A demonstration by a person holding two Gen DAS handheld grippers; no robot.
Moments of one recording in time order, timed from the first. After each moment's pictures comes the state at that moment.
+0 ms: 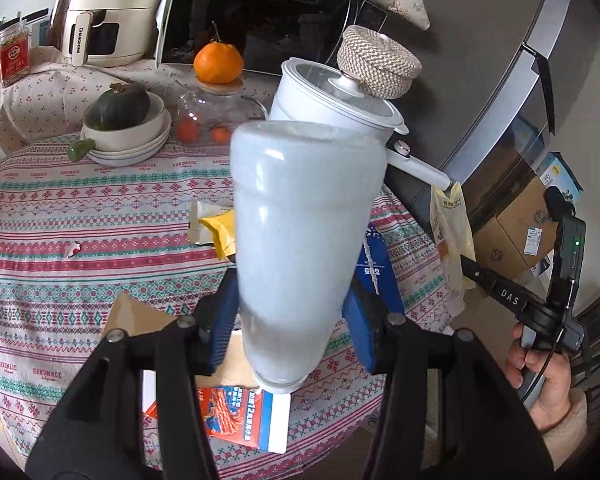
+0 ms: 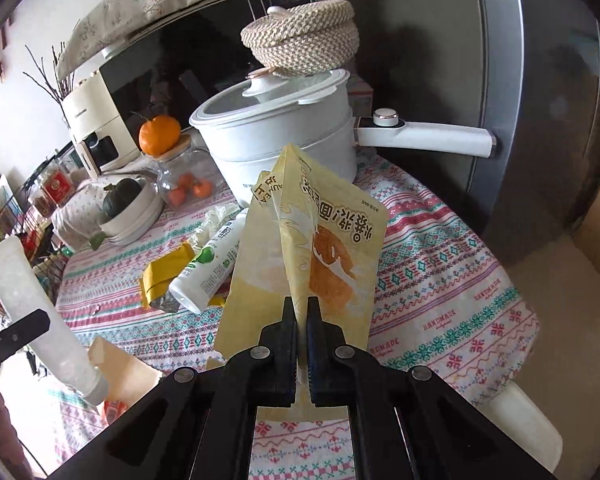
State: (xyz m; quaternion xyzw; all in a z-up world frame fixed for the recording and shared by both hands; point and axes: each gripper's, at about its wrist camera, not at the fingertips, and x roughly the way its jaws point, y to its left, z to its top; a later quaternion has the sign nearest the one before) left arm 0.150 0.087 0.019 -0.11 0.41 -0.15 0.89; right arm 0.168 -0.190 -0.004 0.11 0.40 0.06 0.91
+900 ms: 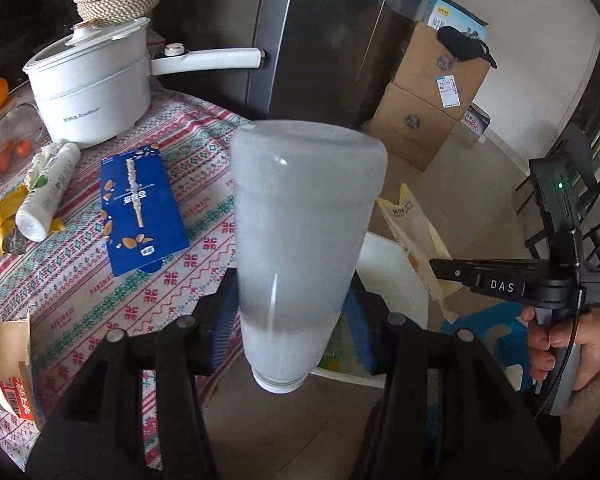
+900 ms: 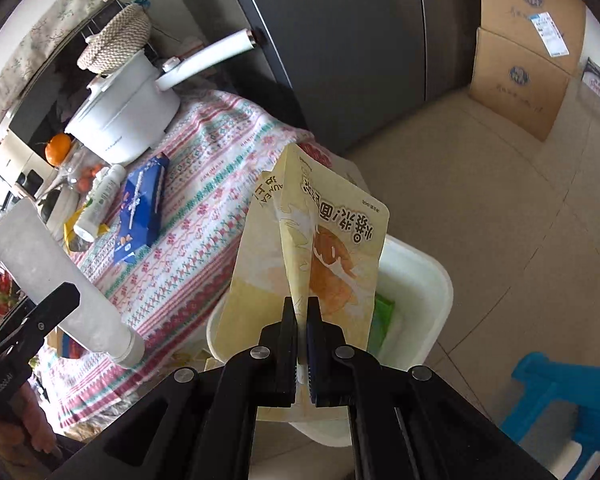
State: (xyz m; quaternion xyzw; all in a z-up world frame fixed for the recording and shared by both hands) left arm 0.068 -0.150 -0.031 0.06 0.44 -0.34 0.83; right arm 0.002 -0.380 -0.076 0.23 0.51 -0.06 0.83
